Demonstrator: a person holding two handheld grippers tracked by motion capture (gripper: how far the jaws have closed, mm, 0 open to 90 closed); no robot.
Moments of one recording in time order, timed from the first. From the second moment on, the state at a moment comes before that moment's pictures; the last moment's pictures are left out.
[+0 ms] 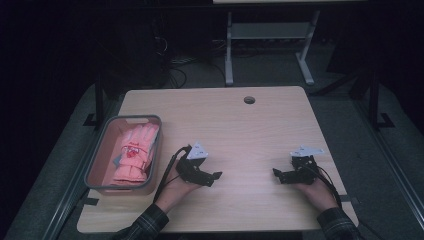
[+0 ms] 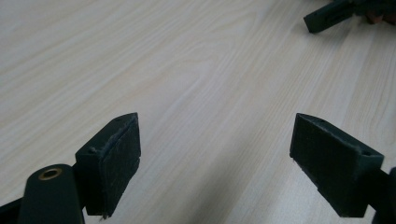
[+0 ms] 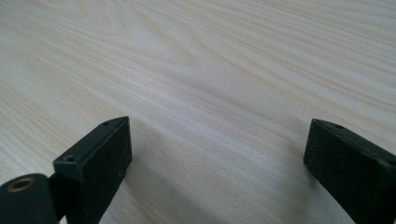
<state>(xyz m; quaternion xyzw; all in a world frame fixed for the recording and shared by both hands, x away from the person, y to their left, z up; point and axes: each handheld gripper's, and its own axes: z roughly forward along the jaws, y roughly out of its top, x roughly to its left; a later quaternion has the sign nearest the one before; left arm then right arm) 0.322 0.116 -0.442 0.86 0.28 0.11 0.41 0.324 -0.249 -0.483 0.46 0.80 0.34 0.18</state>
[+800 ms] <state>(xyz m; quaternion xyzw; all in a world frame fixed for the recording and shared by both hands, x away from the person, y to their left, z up) 0.317 0.103 -0.478 0.88 0.25 0.11 0.38 0.324 -0.249 -0.483 0.46 0.80 0.34 0.18</state>
